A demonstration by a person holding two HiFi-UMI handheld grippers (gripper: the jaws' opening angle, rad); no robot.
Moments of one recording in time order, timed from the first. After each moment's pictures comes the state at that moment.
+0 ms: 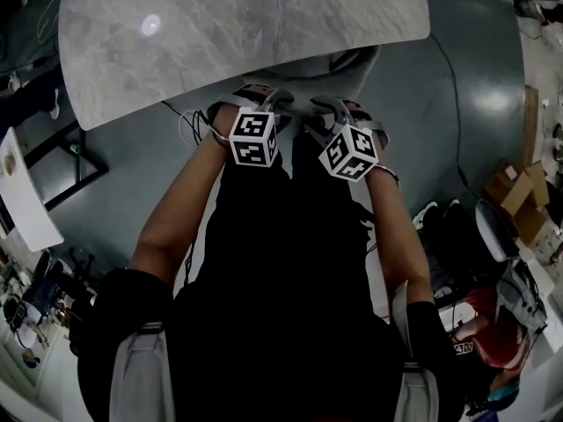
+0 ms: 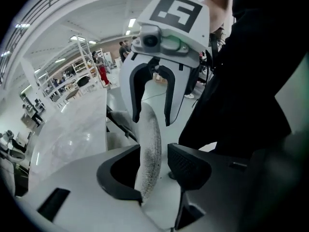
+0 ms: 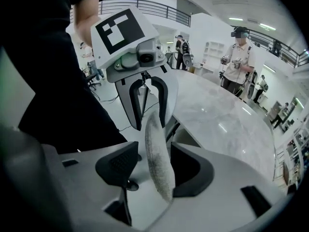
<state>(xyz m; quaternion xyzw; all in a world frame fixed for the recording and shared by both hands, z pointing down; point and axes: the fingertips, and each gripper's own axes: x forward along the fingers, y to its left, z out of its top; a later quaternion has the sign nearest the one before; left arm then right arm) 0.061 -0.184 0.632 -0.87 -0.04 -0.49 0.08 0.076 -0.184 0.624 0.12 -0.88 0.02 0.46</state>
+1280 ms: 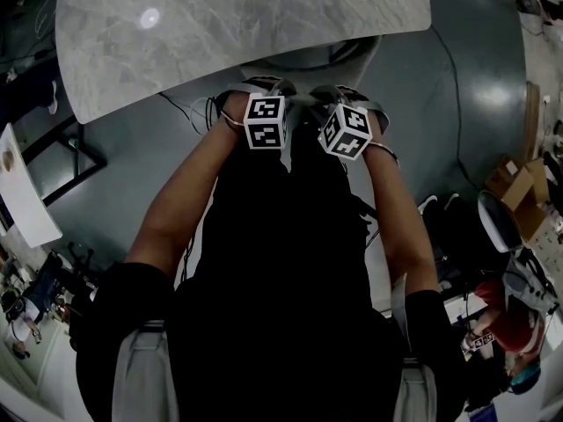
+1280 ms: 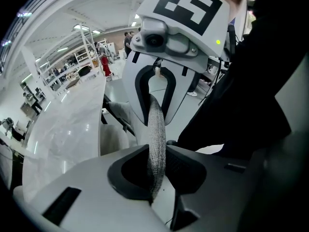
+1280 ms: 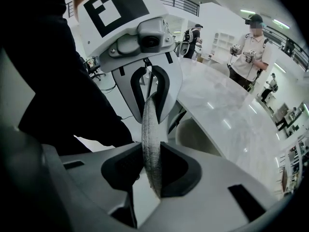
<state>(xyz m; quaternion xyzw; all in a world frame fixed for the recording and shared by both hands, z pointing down) 0.079 -0.185 0.660 -0.85 -0.03 -0.52 0.04 0.094 -0.184 0.663 0.08 -0.85 0.02 0.52</state>
